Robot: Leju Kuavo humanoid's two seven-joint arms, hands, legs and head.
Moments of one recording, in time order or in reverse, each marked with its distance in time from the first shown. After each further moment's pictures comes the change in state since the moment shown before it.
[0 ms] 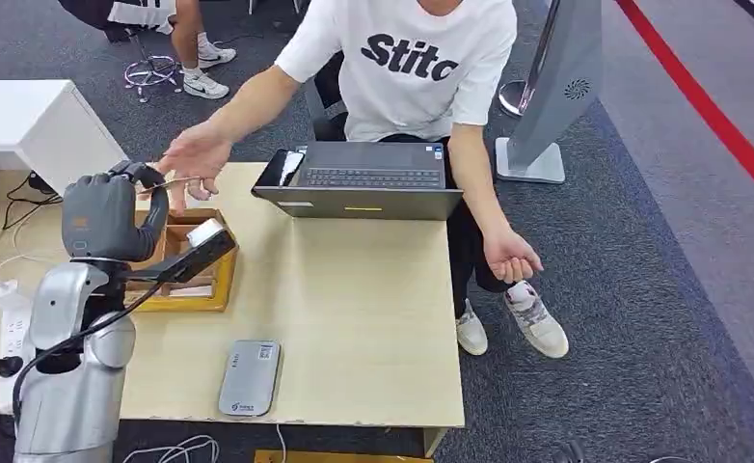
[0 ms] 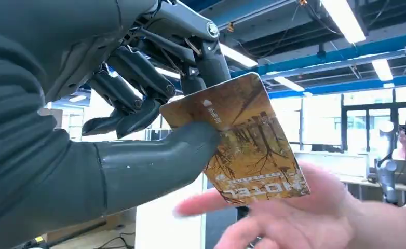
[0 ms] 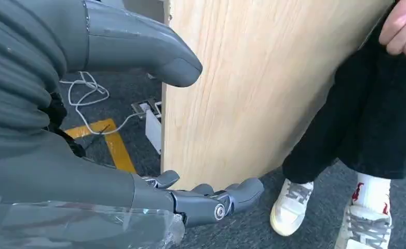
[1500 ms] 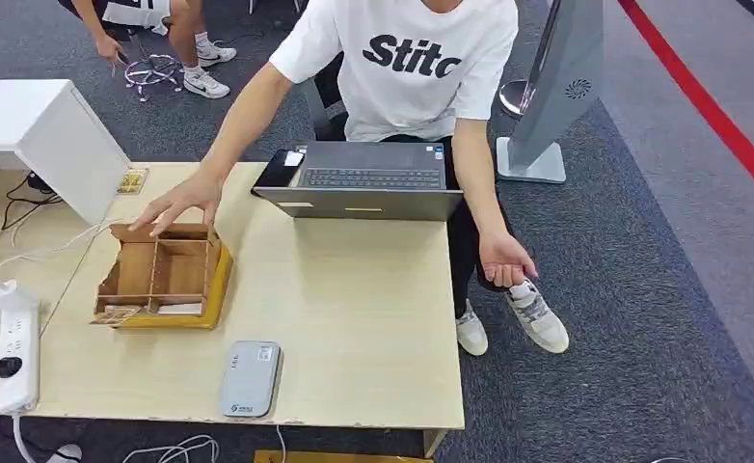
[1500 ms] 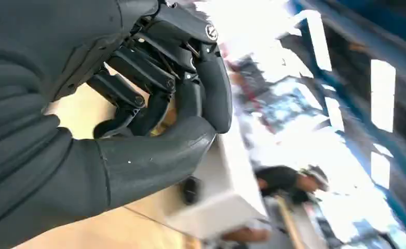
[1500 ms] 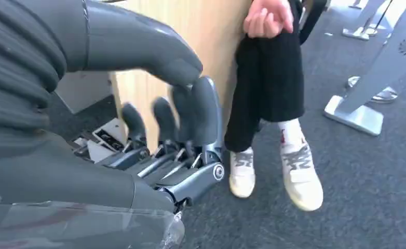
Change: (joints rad) left arm 0.657 -0.367 0.674 -0.628 1.179 0.118 -0.152; right arm 0.297 0.026 0.225 -0.353 -0.596 -0.323 -0.032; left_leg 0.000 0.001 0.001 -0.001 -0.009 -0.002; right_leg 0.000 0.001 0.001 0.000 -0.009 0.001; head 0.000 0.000
